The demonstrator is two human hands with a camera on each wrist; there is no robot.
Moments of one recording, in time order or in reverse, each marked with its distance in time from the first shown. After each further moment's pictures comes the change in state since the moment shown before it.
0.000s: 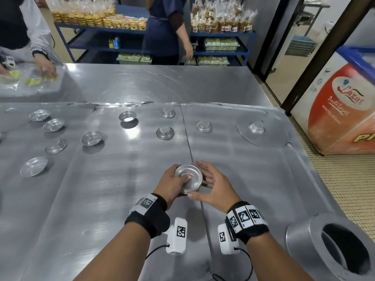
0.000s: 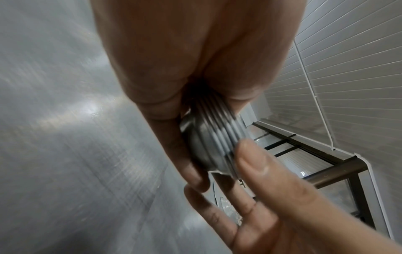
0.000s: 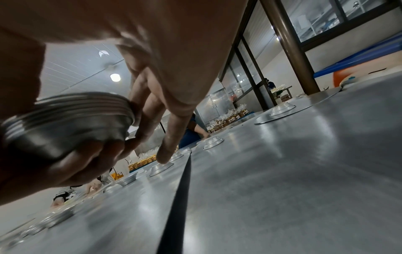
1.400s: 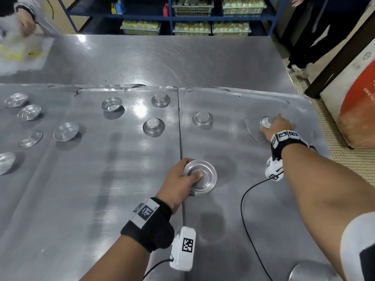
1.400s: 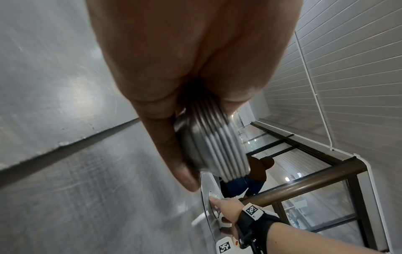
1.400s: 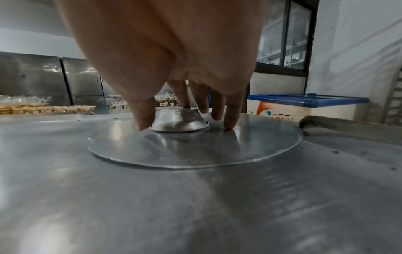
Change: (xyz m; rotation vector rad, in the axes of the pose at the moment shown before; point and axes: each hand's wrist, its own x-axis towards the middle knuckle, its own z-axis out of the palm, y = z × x) left_hand 0.071 0.013 0.074 0.025 0.037 0.001; right_hand 0.230 0.121 -0.268 -0.943 0.452 0.576
